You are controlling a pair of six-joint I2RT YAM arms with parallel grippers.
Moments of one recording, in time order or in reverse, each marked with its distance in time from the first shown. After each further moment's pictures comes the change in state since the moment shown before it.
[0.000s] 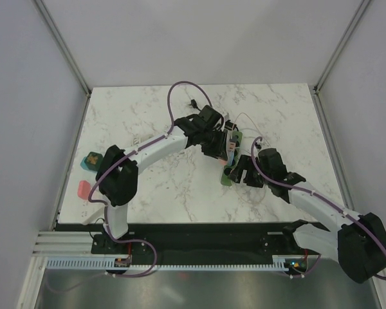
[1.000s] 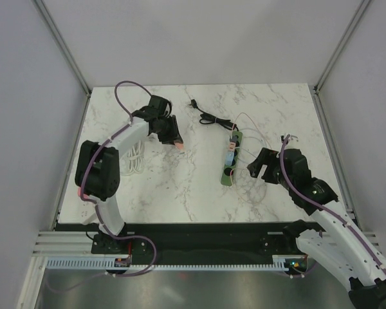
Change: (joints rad) left arm 0.402 -0.084 -0.217 0.041 -0.041 0.007; right arm -0.001 -0.369 0.197 -0.427 0.298 -0.037
